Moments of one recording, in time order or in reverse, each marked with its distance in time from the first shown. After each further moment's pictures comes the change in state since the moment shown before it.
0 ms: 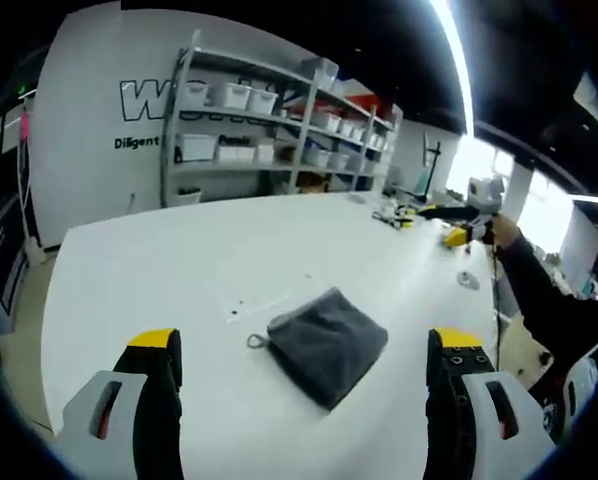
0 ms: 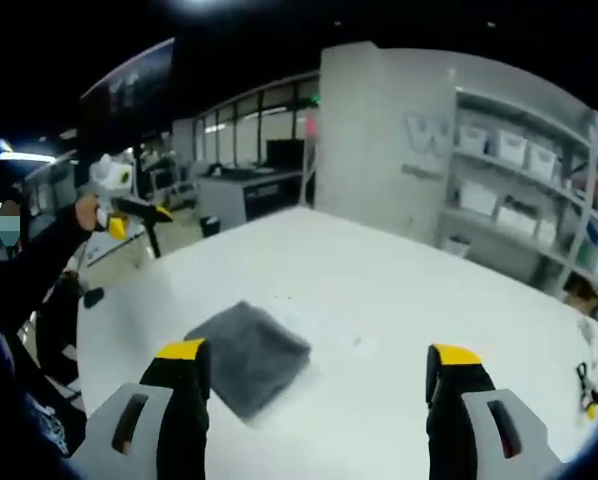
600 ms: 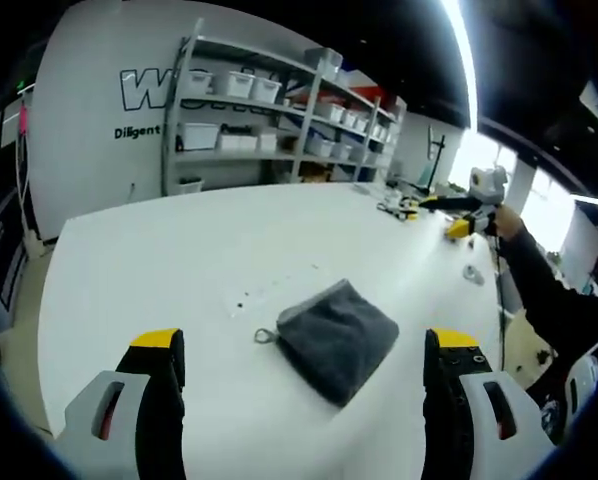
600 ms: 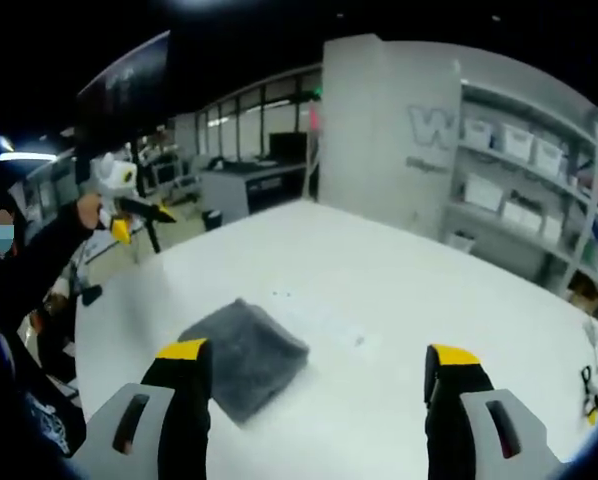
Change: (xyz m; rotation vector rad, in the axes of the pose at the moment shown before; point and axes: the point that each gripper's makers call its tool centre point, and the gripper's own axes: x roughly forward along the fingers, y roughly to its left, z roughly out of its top) left arm 0.019 0.015 -0.009 -0.013 0.042 0.000; right arm 0.024 -0.008 -0.003 0.004 0.035 0.020
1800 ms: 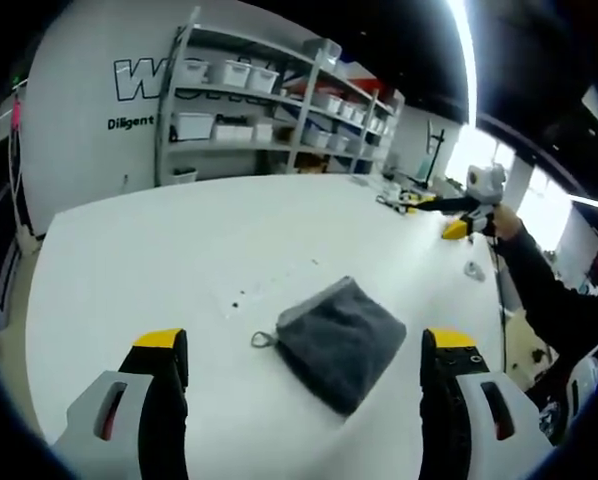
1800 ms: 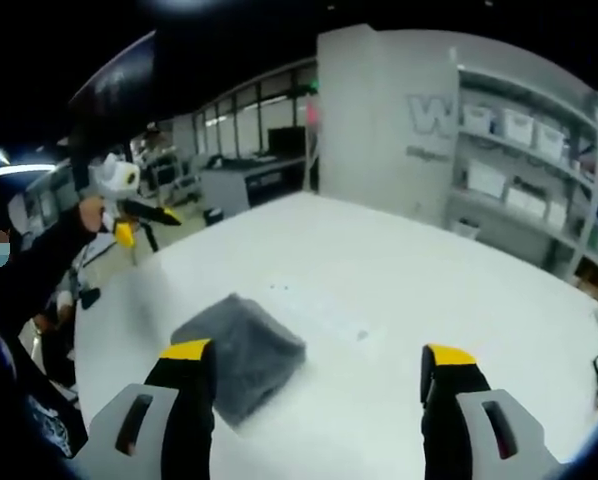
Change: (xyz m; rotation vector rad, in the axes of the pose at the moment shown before) left arm 0.036 0.012 -0.002 -0.015 0.035 -0.026; right arm 0.026 -0.008 -0.016 0.036 0.027 0.022
